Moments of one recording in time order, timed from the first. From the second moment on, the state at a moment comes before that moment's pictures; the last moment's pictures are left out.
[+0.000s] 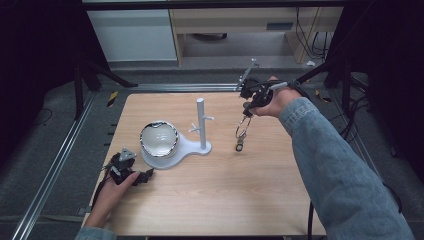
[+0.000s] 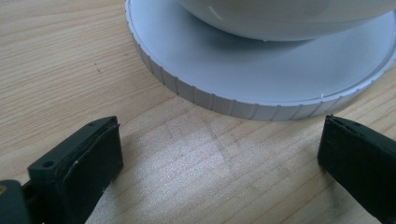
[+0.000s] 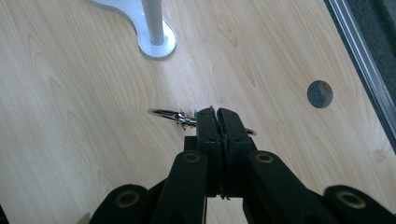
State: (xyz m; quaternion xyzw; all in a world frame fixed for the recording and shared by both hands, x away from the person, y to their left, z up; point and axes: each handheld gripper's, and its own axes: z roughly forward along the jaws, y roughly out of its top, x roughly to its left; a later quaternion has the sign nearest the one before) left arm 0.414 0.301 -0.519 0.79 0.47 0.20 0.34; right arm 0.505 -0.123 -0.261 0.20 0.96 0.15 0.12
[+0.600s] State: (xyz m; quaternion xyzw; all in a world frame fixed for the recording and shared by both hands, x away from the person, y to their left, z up) left arm 0.414 0.301 -0.519 0.79 0.46 0.19 0.34; right arm 0.501 -0.098 -0.247 0.19 0.96 0.15 0.12
